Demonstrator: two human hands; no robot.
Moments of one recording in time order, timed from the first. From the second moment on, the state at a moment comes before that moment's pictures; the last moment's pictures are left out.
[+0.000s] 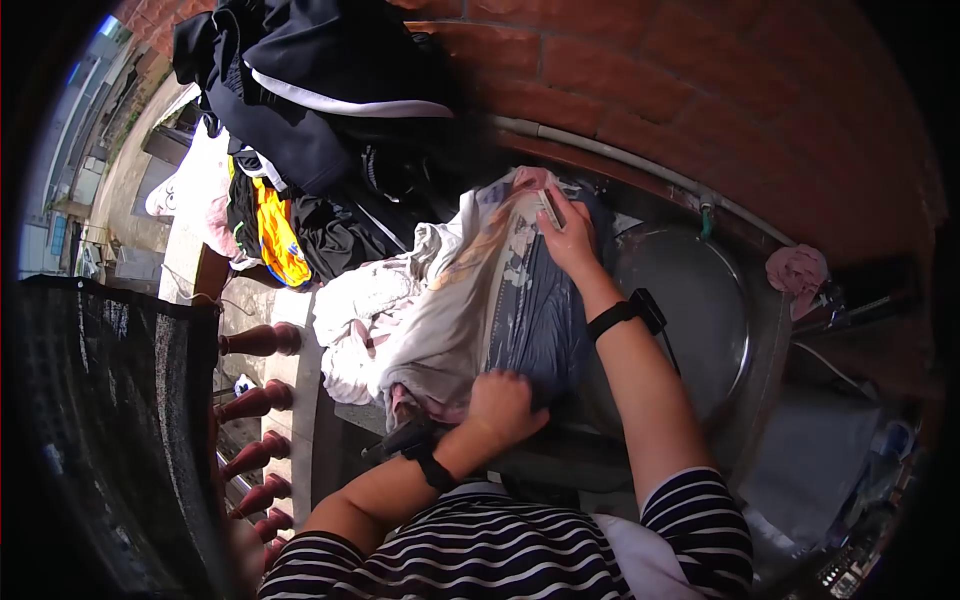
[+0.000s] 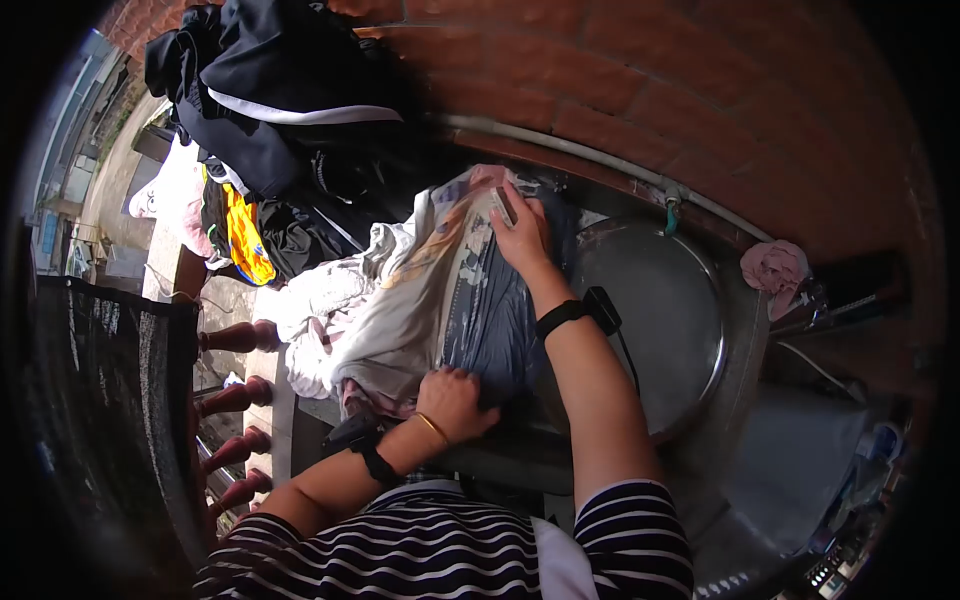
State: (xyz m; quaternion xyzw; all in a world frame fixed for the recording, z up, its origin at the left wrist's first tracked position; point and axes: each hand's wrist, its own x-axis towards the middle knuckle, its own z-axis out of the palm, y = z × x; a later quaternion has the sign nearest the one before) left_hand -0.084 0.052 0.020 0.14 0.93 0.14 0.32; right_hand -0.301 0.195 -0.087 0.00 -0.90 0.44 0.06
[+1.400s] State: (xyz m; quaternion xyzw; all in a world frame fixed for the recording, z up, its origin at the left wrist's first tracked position) left_hand -0.046 -0.058 -0.025 0.17 0.88 0.30 0.34; right_hand -0.222 0.182 -0.070 0.27 -0.95 0.18 0.01
